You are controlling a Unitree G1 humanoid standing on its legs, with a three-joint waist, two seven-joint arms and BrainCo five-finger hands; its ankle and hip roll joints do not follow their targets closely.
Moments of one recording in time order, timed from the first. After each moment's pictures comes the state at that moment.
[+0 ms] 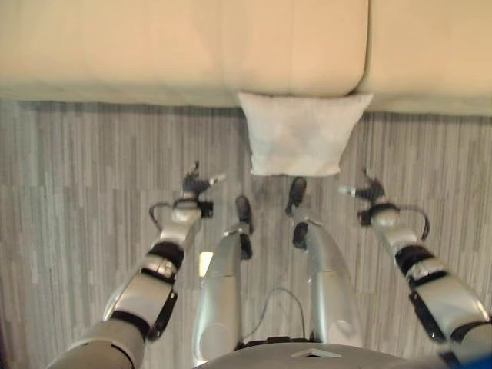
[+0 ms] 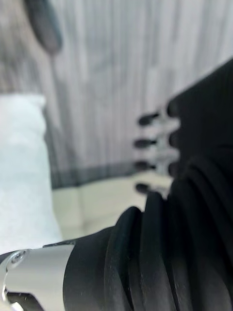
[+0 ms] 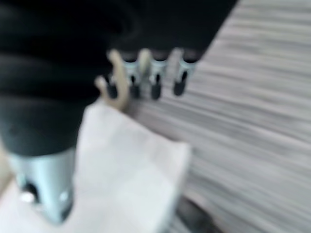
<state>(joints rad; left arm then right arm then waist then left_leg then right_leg) -0.72 0.36 -0.30 0.97 -0.45 -0.15 0.29 -0.72 -0.44 0.30 0.96 0.13 -0.08 -0.29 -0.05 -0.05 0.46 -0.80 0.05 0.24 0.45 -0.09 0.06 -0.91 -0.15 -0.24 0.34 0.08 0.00</state>
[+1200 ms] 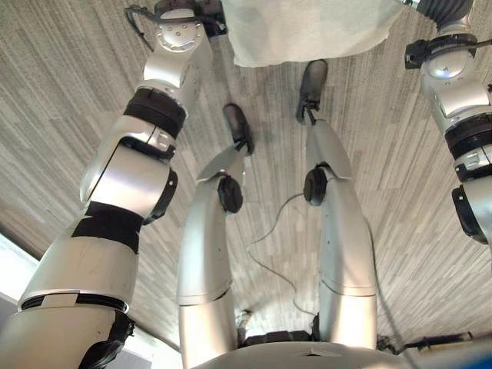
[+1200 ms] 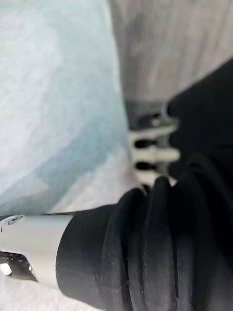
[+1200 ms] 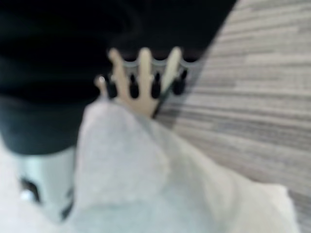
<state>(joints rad) -1.49 0.46 -0.51 0.94 -0.74 -0.18 0.43 -1.36 -0.68 0.50 0.94 0.31 -0.12 -0.47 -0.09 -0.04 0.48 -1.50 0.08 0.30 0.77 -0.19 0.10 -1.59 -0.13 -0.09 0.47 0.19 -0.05</state>
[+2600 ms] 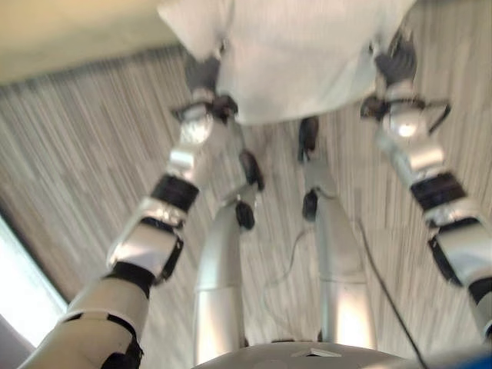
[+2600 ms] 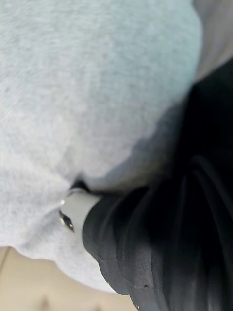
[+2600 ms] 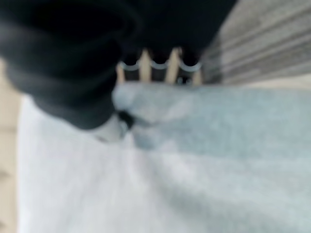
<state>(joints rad) -0.83 0.33 -0.31 0.41 -0.79 -0.25 0.44 -0.79 -0.51 0.30 0.42 0.46 -0.20 -0.44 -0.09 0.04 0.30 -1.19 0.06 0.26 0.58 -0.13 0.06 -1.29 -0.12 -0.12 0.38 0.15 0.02</state>
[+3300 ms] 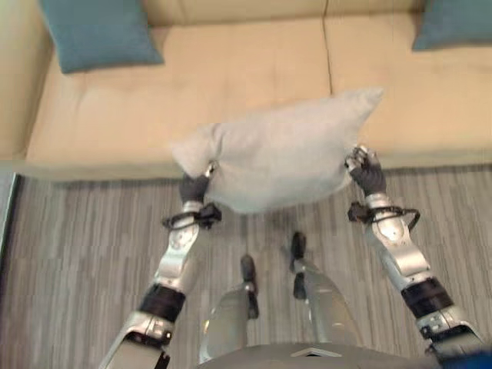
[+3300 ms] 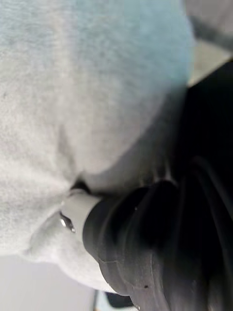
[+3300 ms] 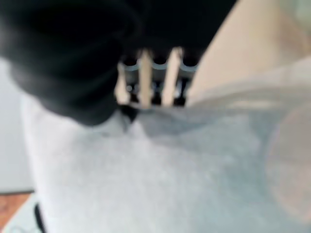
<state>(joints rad) -0.18 0.30 -0.20 0.22 -0.64 -0.24 0.30 -0.23 -0.39 0.25 0.17 0.33 -0.21 -0.23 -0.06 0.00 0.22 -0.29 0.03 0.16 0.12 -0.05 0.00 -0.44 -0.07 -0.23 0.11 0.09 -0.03</state>
